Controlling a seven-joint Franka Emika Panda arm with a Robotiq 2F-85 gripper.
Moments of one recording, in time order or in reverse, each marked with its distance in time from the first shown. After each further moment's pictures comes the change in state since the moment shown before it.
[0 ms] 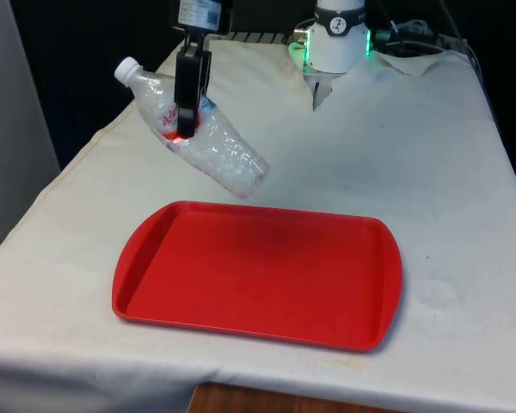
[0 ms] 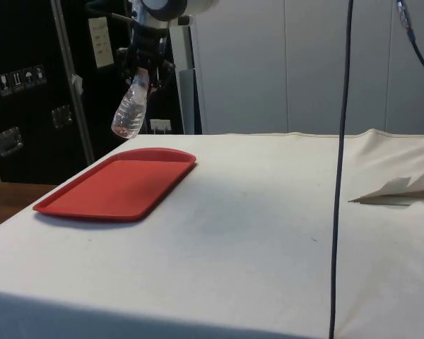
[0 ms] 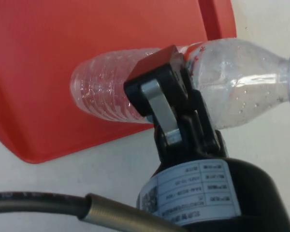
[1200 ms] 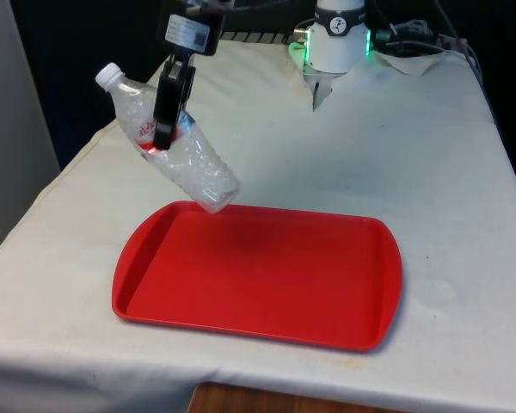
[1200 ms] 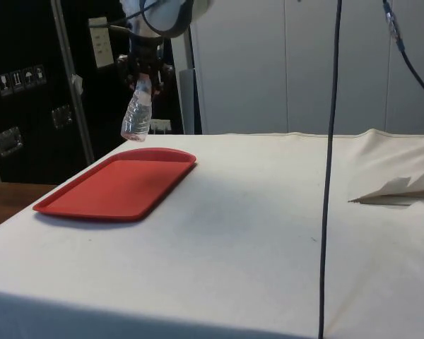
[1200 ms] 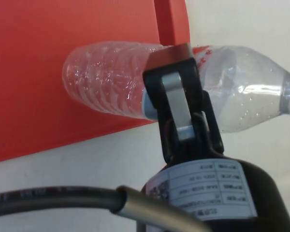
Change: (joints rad) arm 0.000 0.076 -0.028 0.084 -0.251 -0.041 0.179
